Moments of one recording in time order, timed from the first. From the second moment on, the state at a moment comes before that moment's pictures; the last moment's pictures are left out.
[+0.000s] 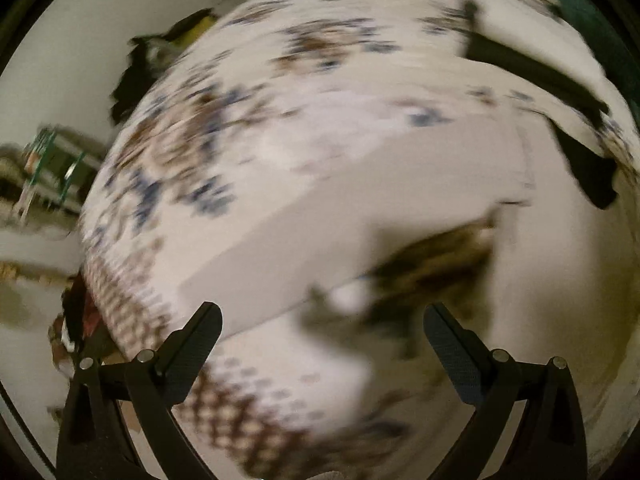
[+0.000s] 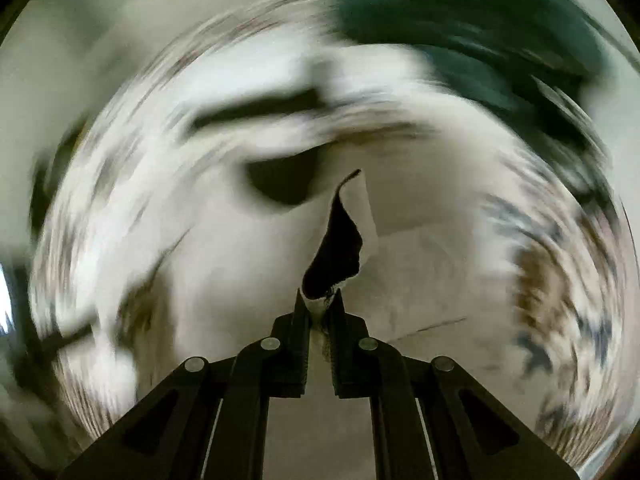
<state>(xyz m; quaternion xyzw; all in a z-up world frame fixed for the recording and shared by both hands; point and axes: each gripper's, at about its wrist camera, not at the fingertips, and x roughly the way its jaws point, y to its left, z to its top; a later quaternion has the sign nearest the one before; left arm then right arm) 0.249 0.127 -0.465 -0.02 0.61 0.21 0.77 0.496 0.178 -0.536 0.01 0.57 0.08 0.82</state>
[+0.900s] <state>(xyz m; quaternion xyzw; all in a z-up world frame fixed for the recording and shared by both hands) 0.192 0.340 -0.590 -0.45 0.55 0.24 0.66 0.396 0.261 -0.637 -0.02 0.73 0.03 0.68</state>
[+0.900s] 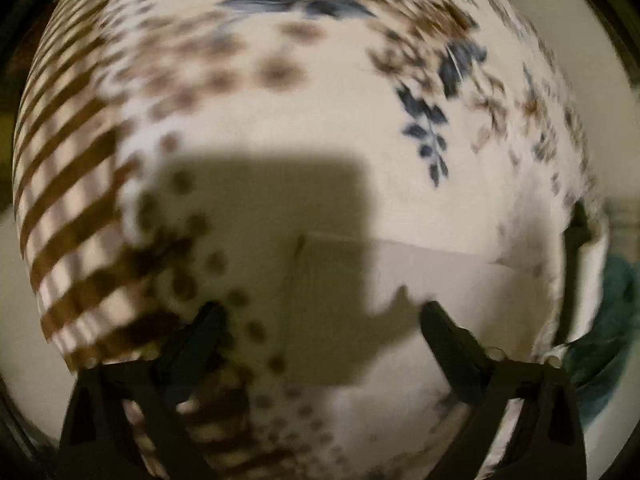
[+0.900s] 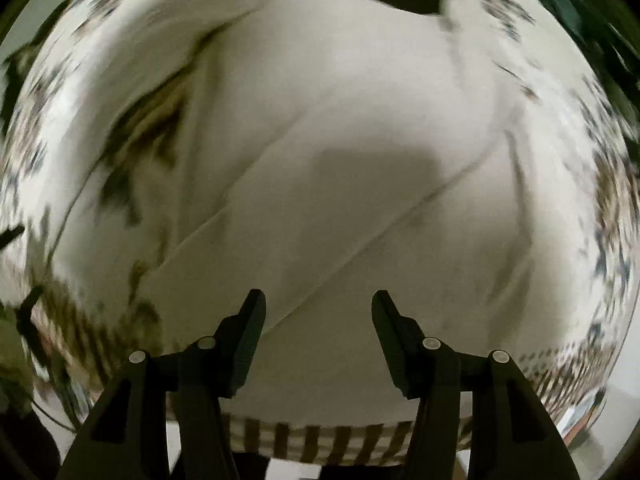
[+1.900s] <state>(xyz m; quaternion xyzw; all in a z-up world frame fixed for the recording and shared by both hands) 0.162 -0.162 -0.470 0.01 0.59 -0.19 0.79 0.237 -0.138 -0.626 0.14 0.72 -0.09 0.68</state>
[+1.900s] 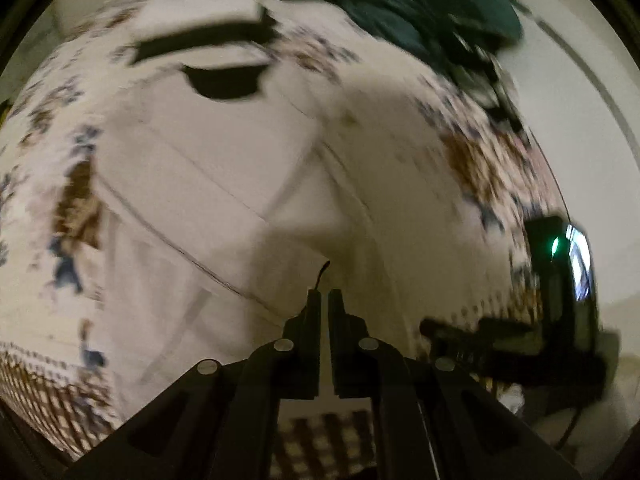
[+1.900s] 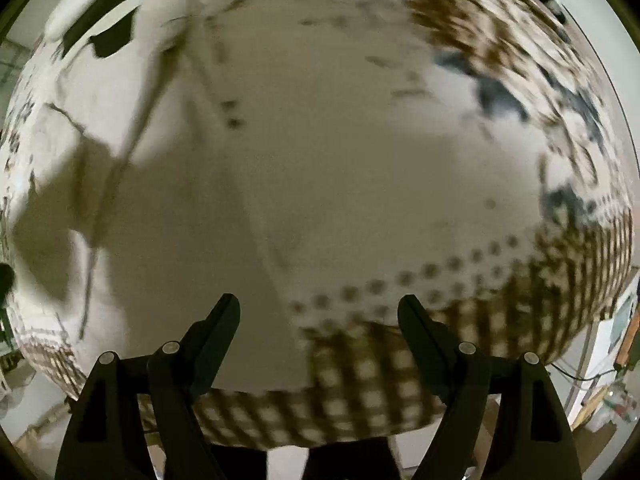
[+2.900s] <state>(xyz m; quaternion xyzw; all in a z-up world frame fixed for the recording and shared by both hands) 0.176 0.044 -0.516 -0.04 0.65 0.13 0.75 0.161 -0.258 -0.605 0.32 0.68 -0.01 0.65</state>
